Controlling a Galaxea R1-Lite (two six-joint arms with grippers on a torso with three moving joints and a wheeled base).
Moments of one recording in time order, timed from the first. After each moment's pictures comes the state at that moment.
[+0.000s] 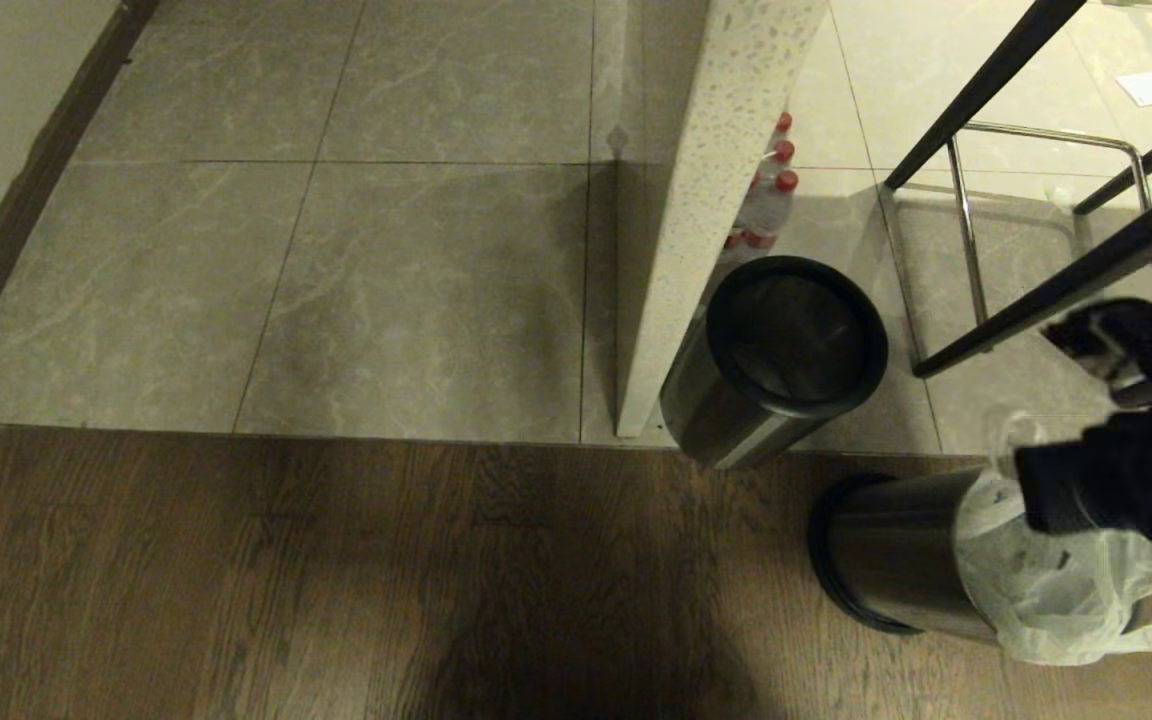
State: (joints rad) left arm 0.00 0.00 0.00 0.00 0.01 -0.01; right arm 0.32 1.29 -0.78 0.18 -0.33 0.07
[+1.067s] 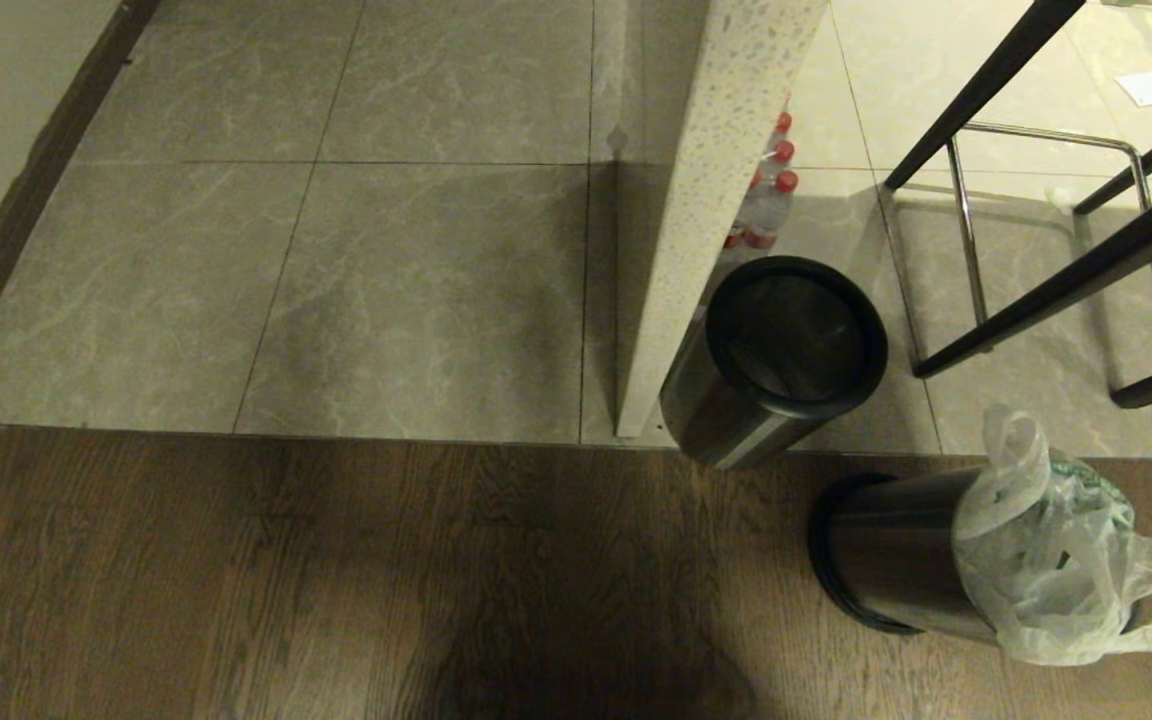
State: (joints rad) left arm 0.00 0.00 0.00 0.00 0.01 -0.01; right arm 0.02 1.19 -0.38 0.33 -0.47 0.43
